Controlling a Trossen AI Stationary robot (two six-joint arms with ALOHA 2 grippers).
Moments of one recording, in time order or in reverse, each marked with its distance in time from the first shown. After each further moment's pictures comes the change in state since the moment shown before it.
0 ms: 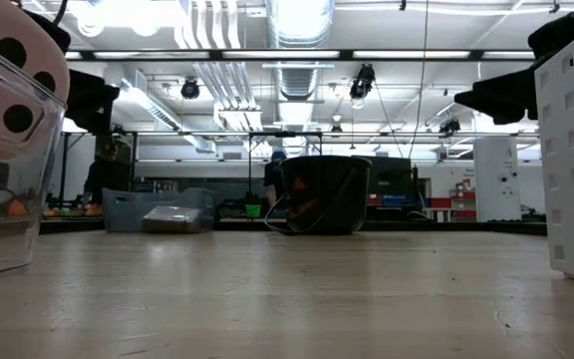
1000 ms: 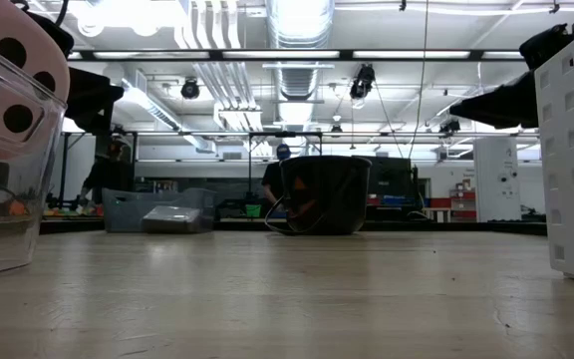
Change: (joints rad) left arm 0.035 0.003 -0.010 0.031 -0.007 -0.051; right arm -0.081 0.028 -0.001 -0.004 0.058 -0.070
